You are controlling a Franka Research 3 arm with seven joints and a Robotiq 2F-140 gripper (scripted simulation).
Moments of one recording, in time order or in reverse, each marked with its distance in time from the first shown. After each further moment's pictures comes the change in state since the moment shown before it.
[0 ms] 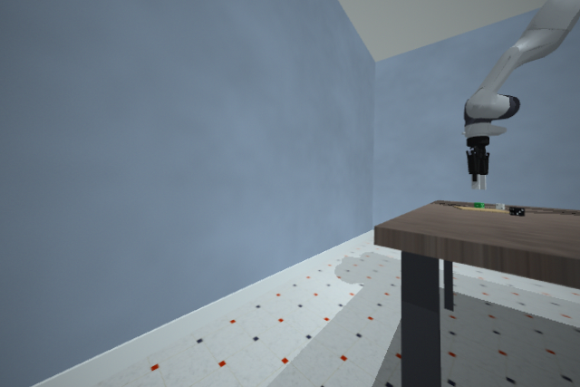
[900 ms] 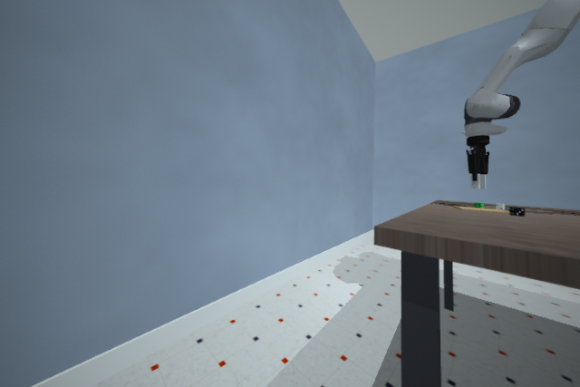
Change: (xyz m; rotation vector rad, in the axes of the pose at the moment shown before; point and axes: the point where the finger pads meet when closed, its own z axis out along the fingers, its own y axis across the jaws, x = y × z) arm -0.001 -0.001 -0.003 0.004 -0.004 -0.010
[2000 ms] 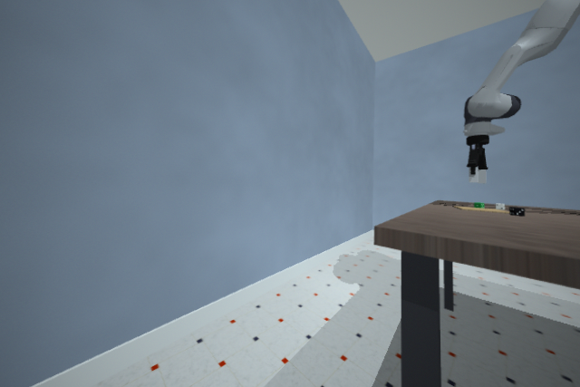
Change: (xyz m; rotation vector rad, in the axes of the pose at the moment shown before) arm -0.003 -0.001 -0.003 0.007 -0.008 -0.250
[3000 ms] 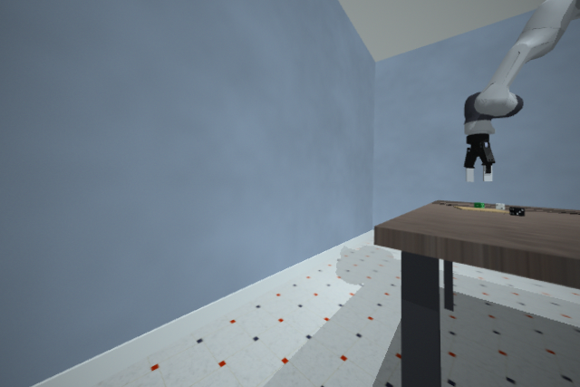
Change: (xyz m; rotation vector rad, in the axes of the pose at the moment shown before) arm 0.001 0.001 -0.006 -0.001 0.001 -0.589
